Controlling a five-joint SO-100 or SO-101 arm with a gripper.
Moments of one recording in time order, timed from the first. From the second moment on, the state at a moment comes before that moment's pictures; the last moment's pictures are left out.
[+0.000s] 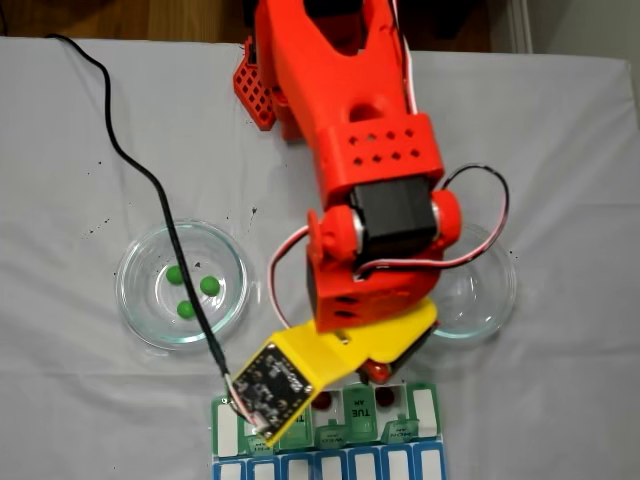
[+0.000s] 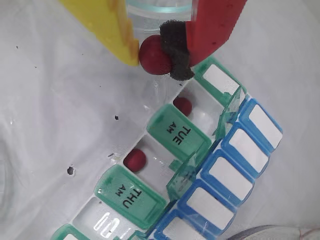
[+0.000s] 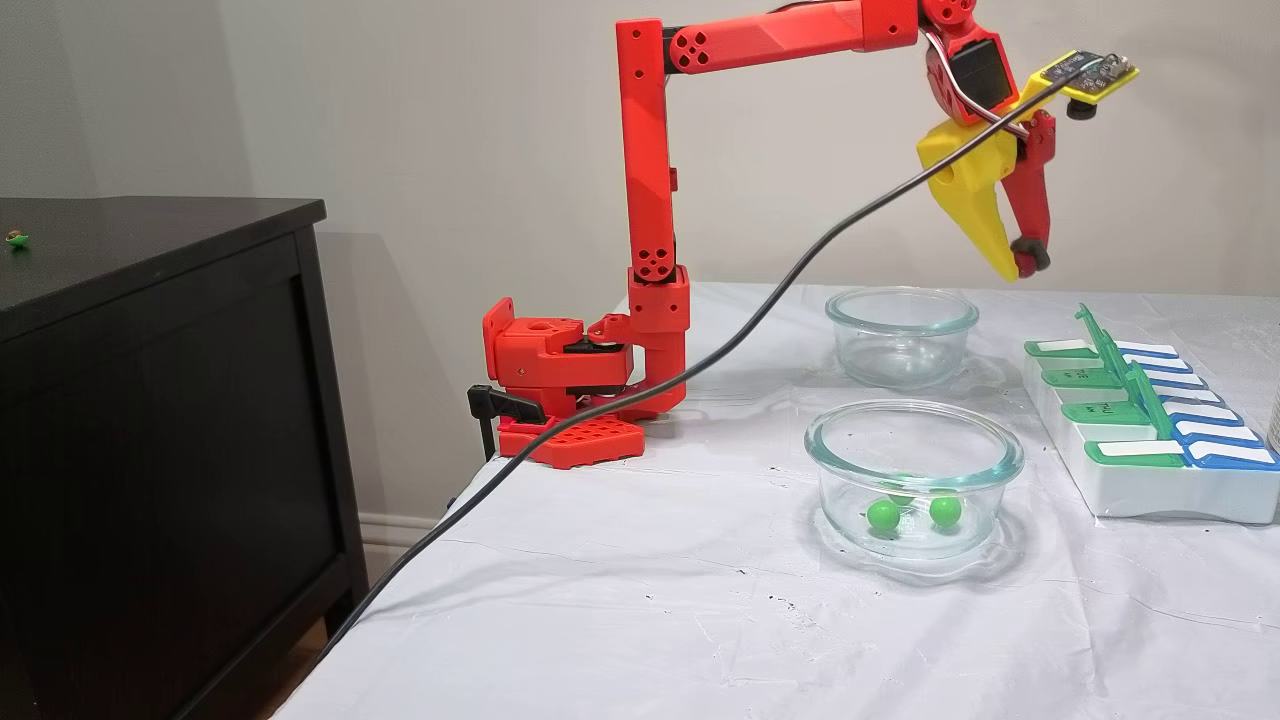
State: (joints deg) arm -7.9 112.1 88.7 71.8 -36.2
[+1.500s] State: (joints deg) arm 7.9 97.4 92.0 55.4 -39.1
